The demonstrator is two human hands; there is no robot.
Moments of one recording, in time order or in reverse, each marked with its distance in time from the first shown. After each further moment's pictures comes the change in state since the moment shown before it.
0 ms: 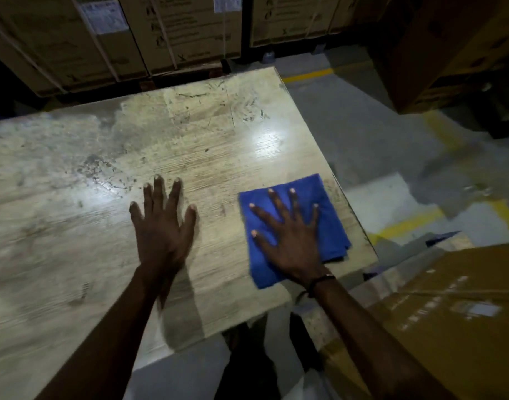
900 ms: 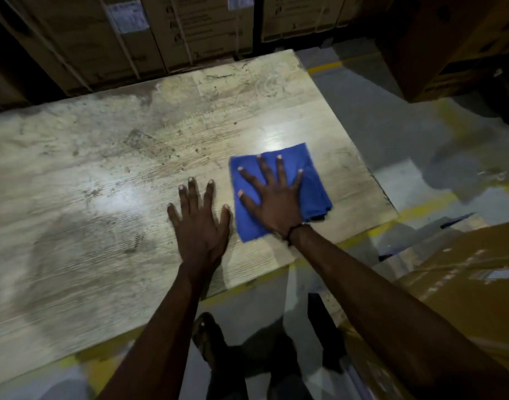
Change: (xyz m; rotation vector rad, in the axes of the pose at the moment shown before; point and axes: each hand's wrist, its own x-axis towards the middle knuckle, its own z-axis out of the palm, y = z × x) left_hand -0.085 -0.011 0.001 -0.012 0.009 -0.021; right_hand 0.012 -0.092 0.022 -0.009 0.019 -0.013
